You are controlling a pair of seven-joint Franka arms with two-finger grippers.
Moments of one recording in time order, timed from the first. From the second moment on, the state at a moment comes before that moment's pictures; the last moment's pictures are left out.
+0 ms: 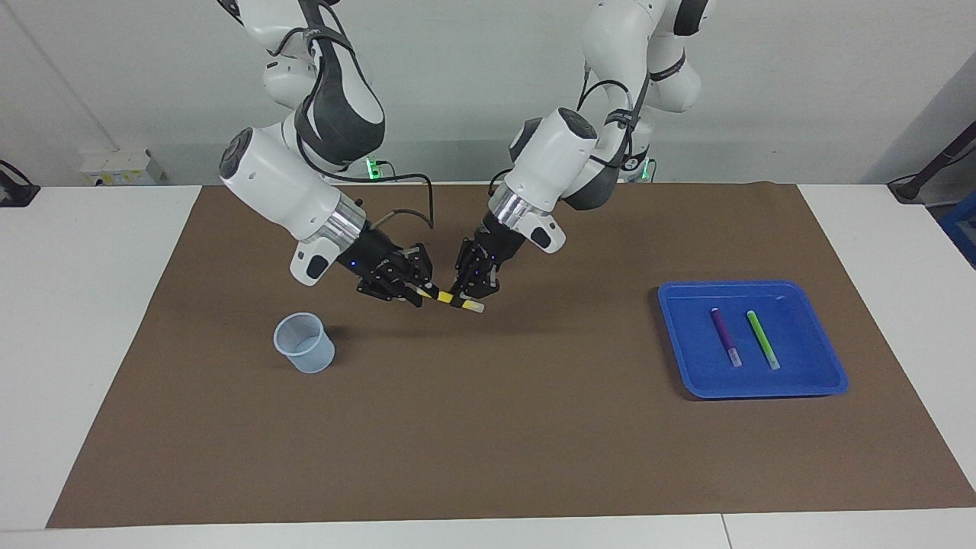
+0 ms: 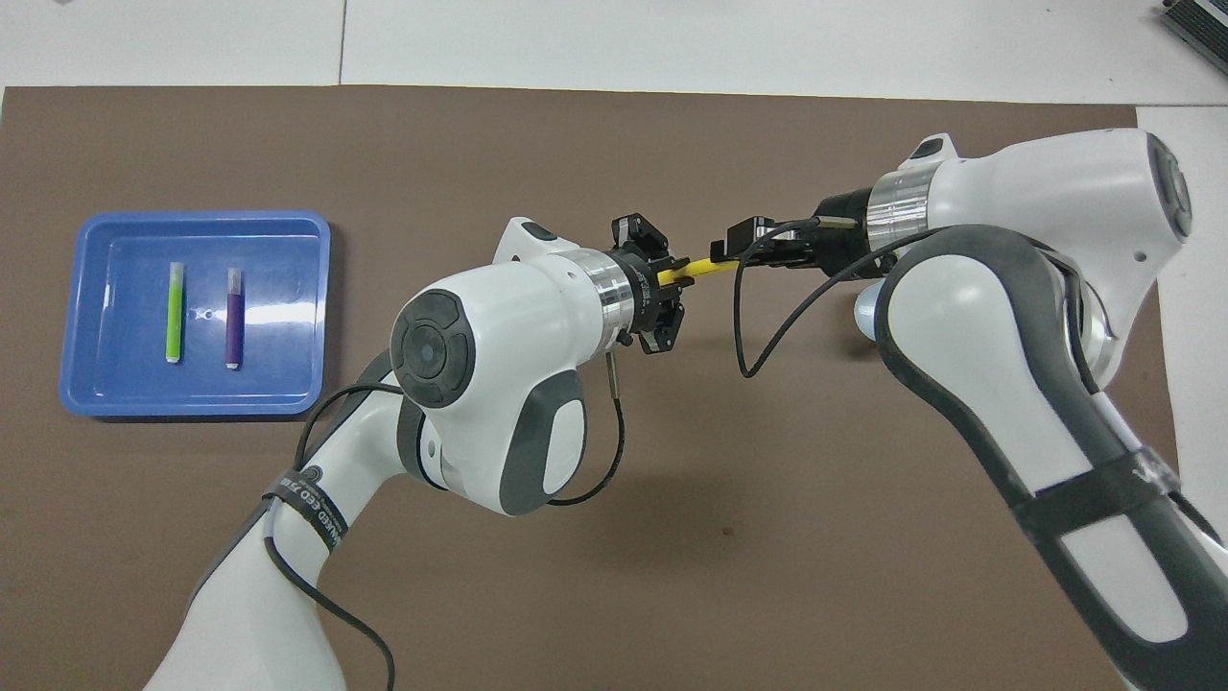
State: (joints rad) left arm -0.66 0.32 -0.05 -1.75 -0.50 2.68 -1.99; right arm 0.19 0.22 0.05 -1.74 0.69 2.14 -0.09
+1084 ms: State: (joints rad) left arm -0.66 0.32 -0.05 -1.75 -0.51 2.72 -2.00; right arm 0.19 0.22 0.05 -1.73 0.72 2.15 -0.11
